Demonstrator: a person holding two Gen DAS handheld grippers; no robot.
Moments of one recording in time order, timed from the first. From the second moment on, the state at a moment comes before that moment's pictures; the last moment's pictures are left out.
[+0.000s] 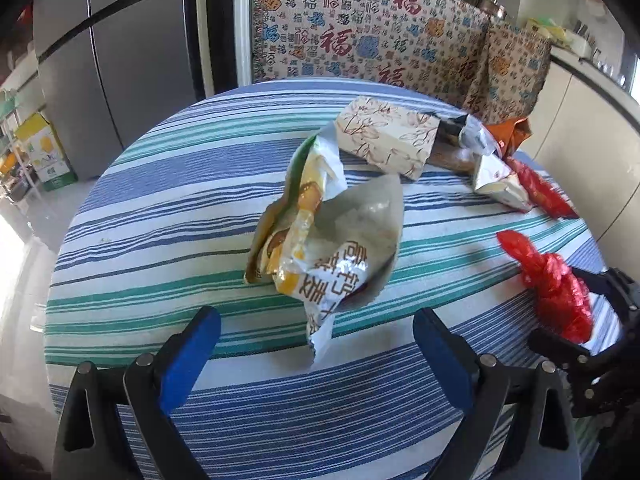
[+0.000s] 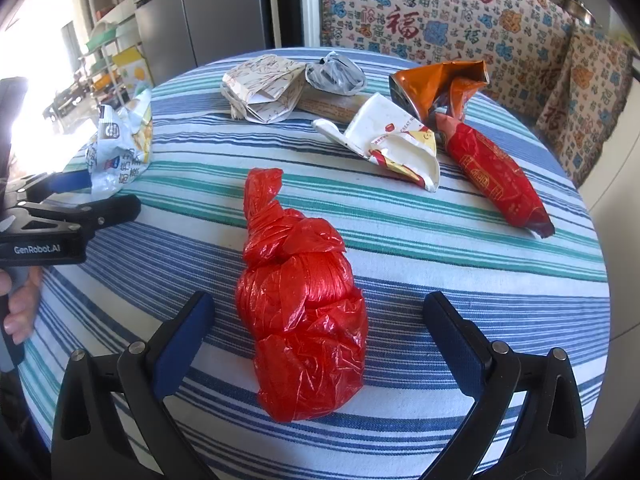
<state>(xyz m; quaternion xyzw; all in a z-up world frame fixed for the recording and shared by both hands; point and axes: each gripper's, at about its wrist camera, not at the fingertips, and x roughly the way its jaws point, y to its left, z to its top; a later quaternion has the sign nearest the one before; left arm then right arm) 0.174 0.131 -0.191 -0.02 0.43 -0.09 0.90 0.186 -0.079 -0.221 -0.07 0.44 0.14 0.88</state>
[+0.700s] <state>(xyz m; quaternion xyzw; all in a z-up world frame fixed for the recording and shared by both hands) 0.191 0.118 -0.171 0.07 0.43 -0.12 0.89 0.208 -0.076 -0.190 -0.08 0.52 0.21 0.82</state>
